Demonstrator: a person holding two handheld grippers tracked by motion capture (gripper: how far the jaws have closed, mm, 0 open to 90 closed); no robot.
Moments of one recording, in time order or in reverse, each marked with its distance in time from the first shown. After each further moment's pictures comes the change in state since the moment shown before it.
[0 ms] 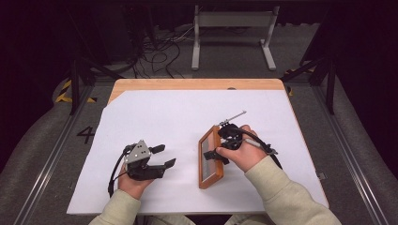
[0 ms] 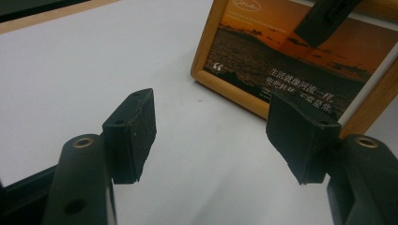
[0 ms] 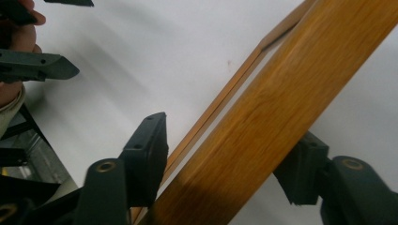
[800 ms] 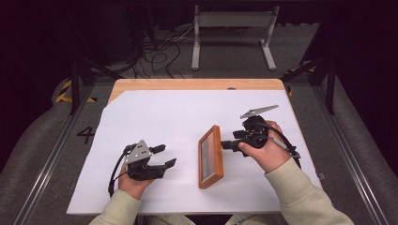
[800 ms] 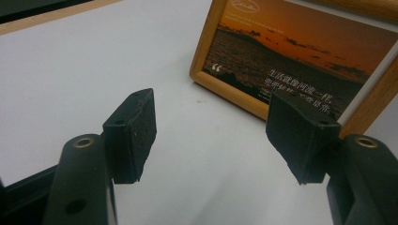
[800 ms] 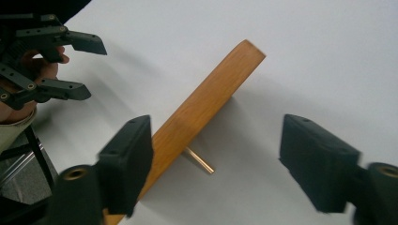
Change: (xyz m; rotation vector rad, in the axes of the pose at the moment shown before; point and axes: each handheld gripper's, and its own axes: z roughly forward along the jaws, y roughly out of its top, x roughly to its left) left arm -0.001 0.001 0.000 -0.002 0.001 0.006; right arm -0.019 -0.013 -0.063 -0.209 -0.039 -0.081
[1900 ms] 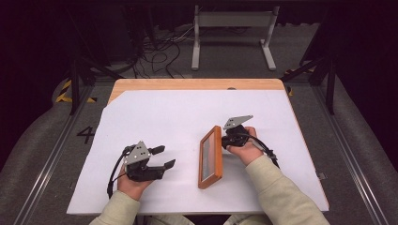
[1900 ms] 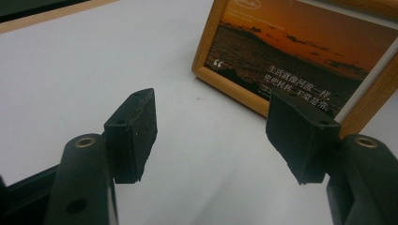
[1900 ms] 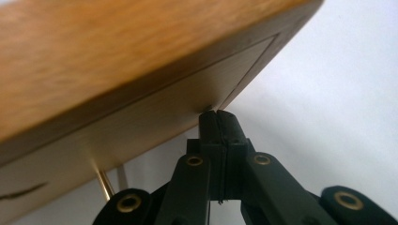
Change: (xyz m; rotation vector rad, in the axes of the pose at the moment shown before) left arm 0.000 -0.002 -0.002 0.002 0.000 0.002; right arm -0.047 -0.021 0.101 -0.071 0.091 -0.293
